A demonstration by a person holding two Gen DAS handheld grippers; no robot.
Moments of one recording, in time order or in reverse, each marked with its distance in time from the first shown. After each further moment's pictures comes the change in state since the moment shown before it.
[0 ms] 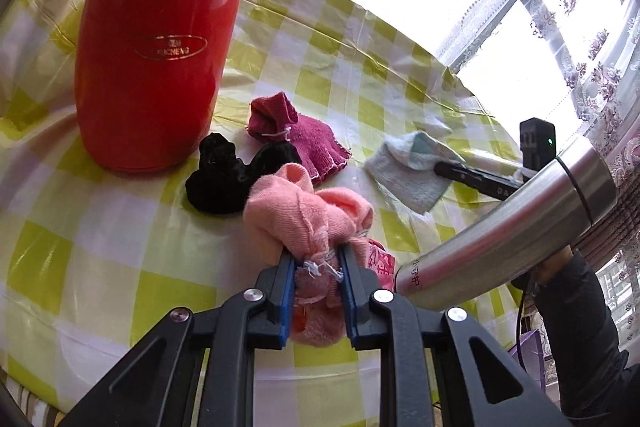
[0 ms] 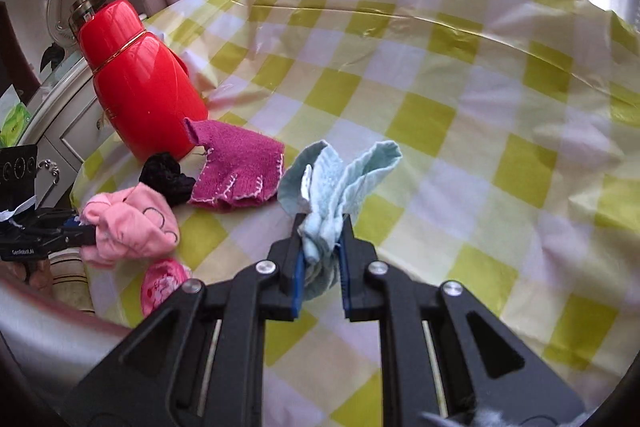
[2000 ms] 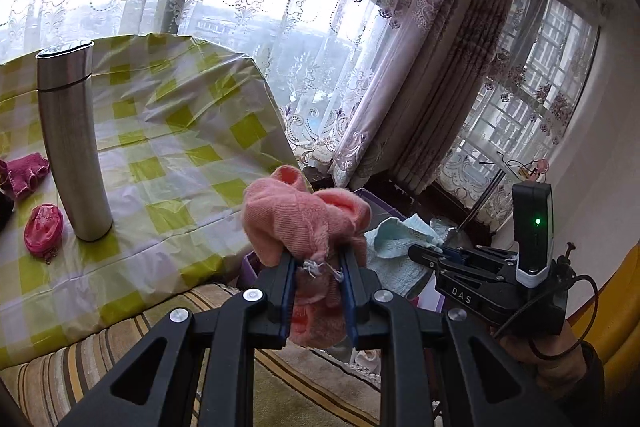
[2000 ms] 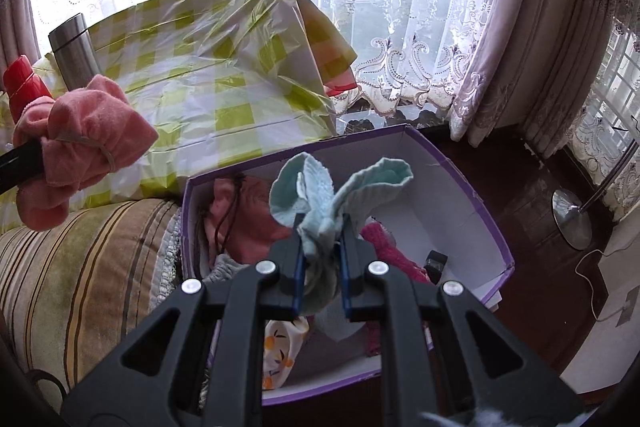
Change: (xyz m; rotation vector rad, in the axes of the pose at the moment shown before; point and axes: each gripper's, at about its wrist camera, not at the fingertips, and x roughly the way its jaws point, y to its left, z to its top) left arm -0.094 -0.276 -0.176 0.590 0.115 -0.454; right arm -0.305 0.151 -0.338 0.629 -0.108 -0.858
